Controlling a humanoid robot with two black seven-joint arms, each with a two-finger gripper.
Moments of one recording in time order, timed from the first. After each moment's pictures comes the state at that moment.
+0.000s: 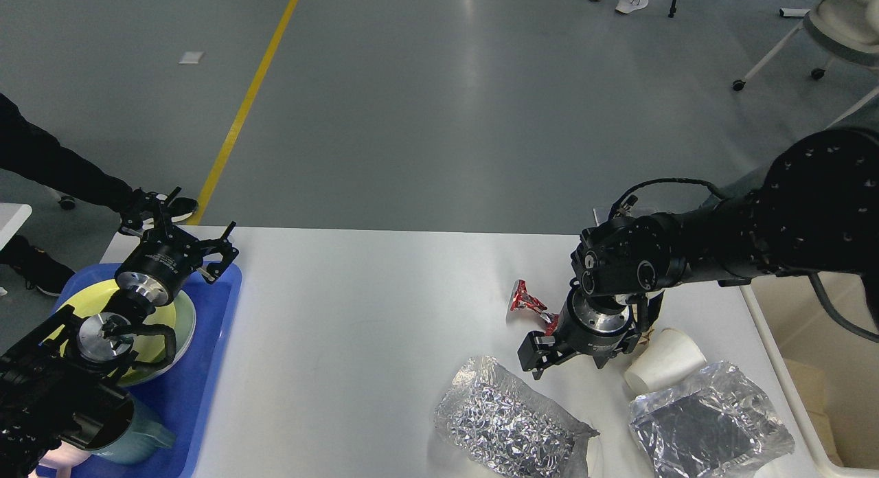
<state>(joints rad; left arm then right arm) -0.61 0.31 -0.96 -0.43 -0.20 -0.52 -0.04 1.63 0.02 -1.11 1.16 -0.16 0.49 -0.13</state>
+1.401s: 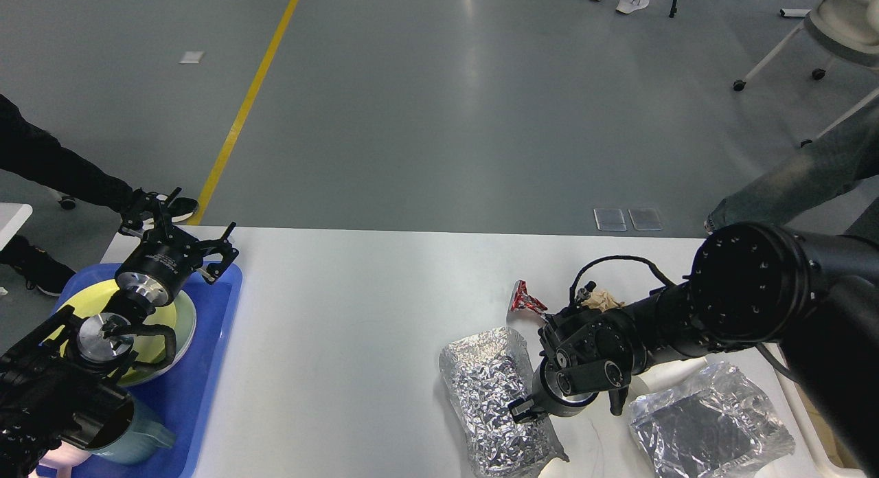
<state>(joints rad) -0.61 0.31 -0.96 -0.43 -0.20 -0.52 -0.04 1.40 0.13 -1.09 1.12 -0.36 0.21 -0.14</state>
